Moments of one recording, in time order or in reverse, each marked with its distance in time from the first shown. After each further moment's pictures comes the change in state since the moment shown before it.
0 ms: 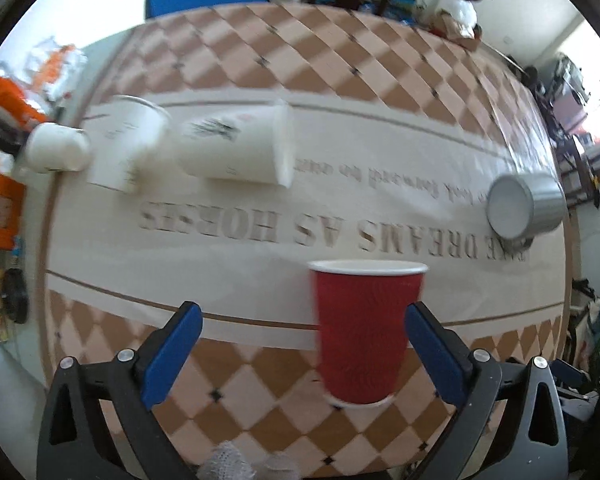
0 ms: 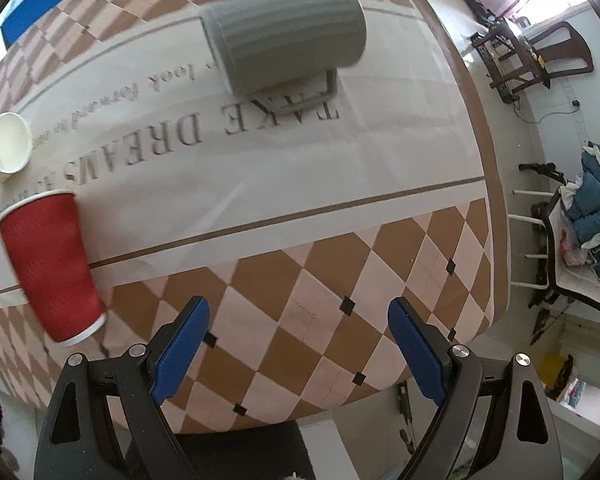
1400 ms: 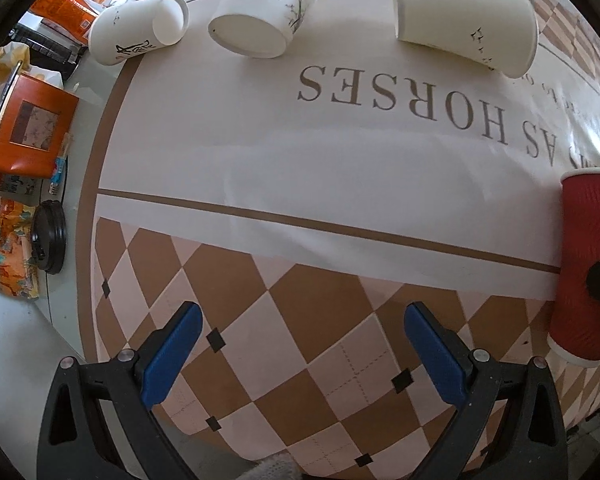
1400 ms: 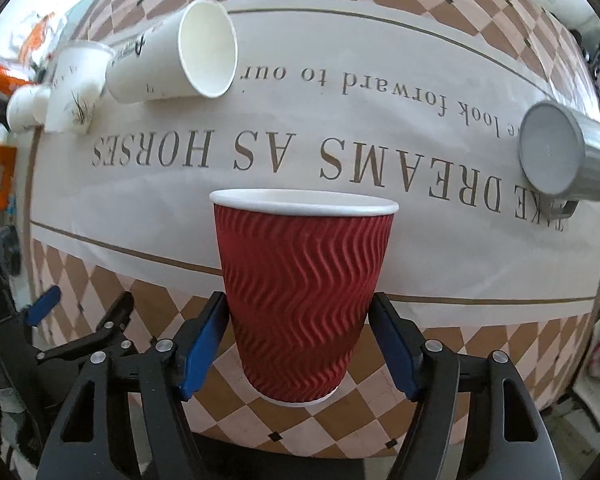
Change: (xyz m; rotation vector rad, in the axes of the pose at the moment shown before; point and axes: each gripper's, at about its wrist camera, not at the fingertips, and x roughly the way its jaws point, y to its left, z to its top) left arm 0.095 0.103 -0.062 -0.066 0.173 0.229; right arm 0.002 0.190 -0.002 -0.339 0.021 0.216
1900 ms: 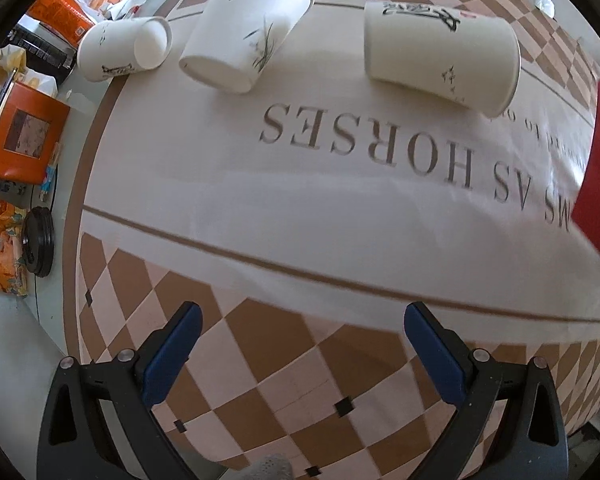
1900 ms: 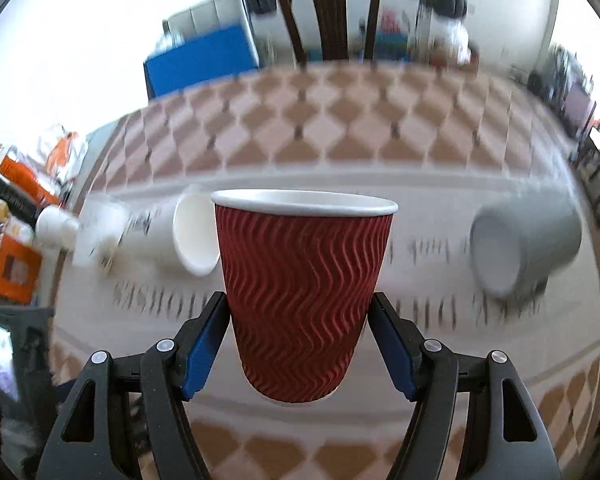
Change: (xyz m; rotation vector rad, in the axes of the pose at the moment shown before) left arm -0.012 -0.029 0.029 -0.054 -0.026 -0.036; right arm -0.054 -0.042 0.028 0.059 -0.560 0.019
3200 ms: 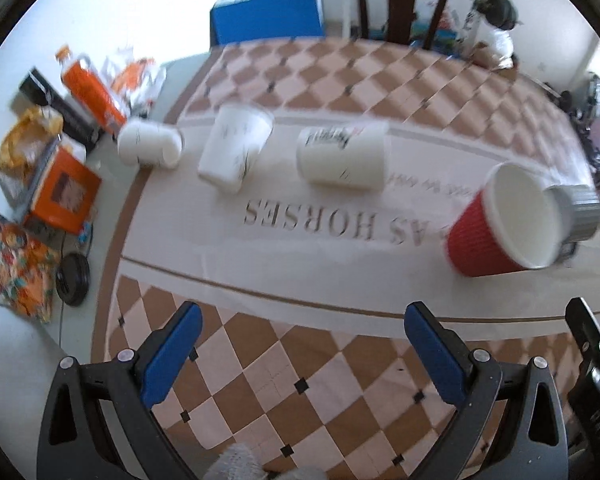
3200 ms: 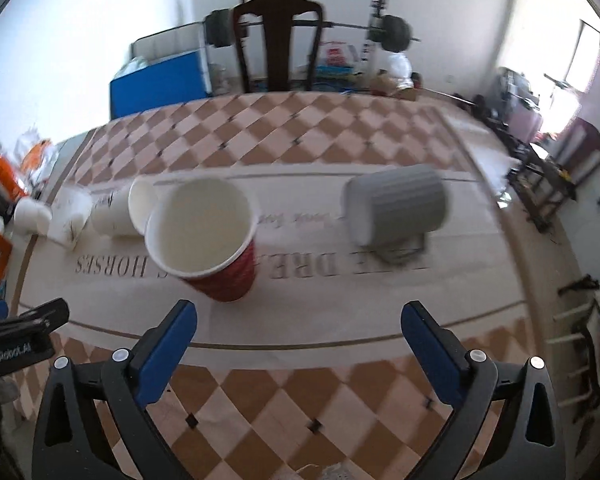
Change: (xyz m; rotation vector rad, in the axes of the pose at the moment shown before) left arm -0.123 -0.023 -0.034 0.065 -0.309 -0.047; right arm -0.105 -0.053 -0.075 0.032 -0.076 -0.204
